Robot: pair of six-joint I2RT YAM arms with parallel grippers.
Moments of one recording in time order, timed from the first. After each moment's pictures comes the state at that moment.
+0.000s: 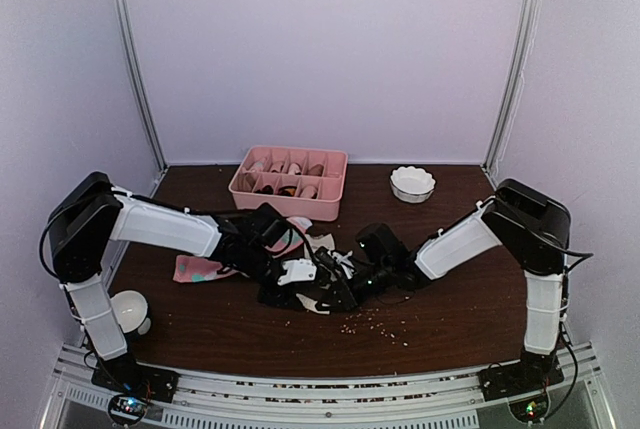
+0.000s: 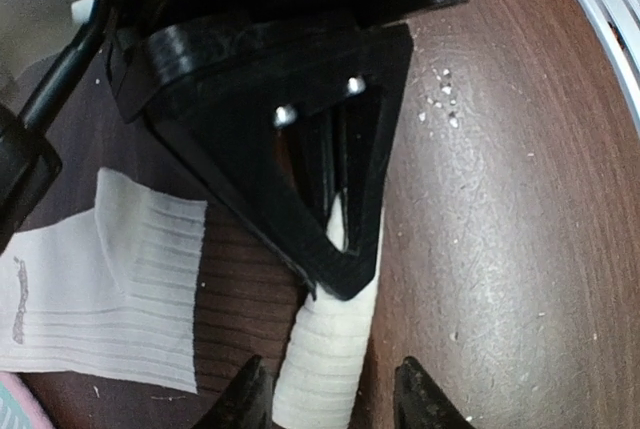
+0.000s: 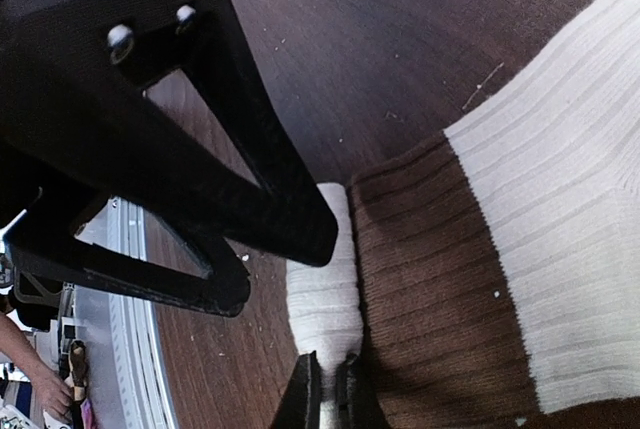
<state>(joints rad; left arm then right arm) -0.86 1.82 1.04 -0.30 0.42 0.80 0.85 2.02 0.95 0.29 -0.68 0.38</state>
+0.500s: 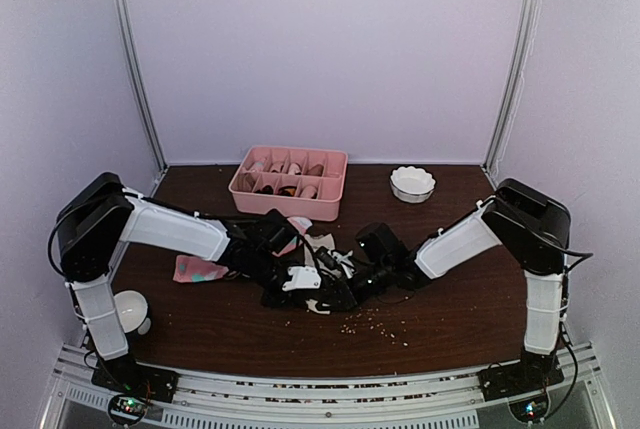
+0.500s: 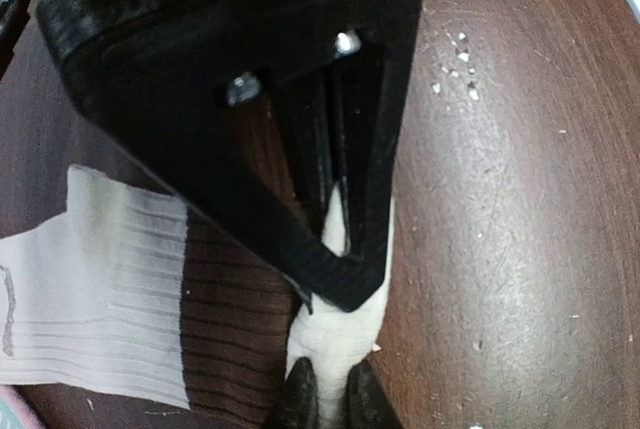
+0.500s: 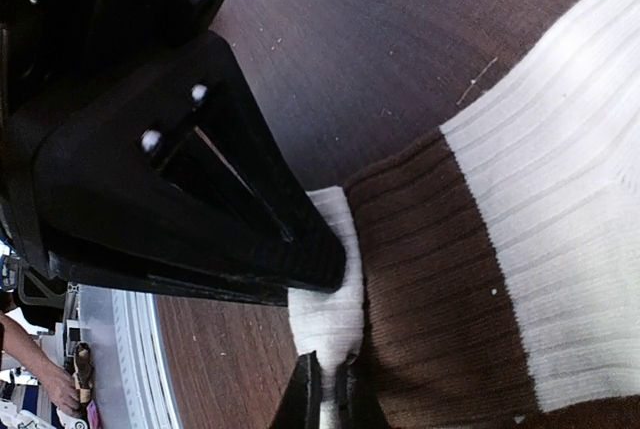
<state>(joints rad) -0.89 1.86 1.05 -0.29 0.35 0.83 0.85 2.02 0.96 0.27 -0.69 0.39</state>
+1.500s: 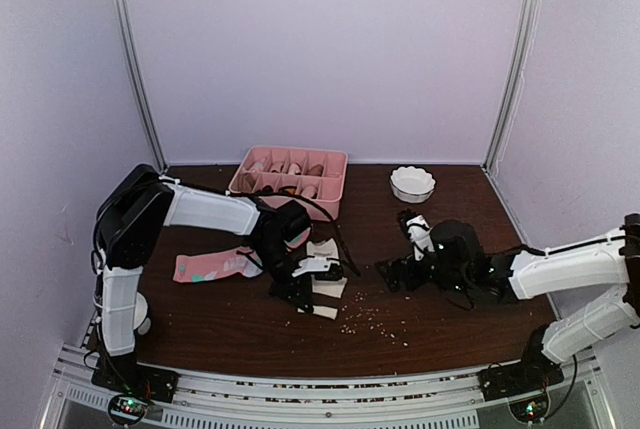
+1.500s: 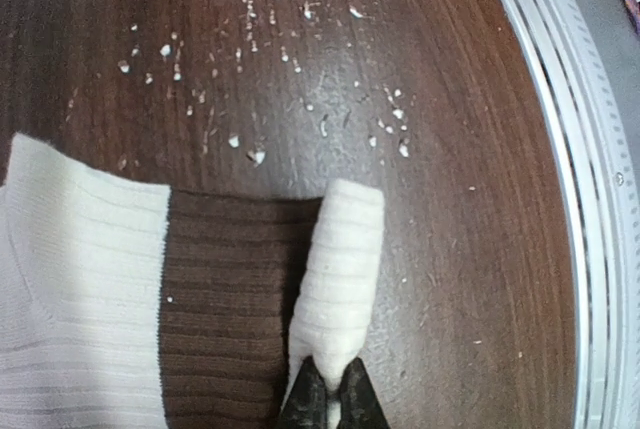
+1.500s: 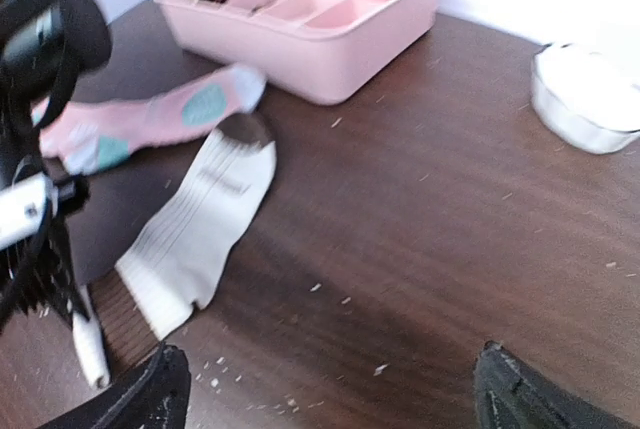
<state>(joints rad) -0.82 2.11 1.41 -0.76 0.65 0.82 0.86 1.34 0.53 0.25 0.18 0.24</state>
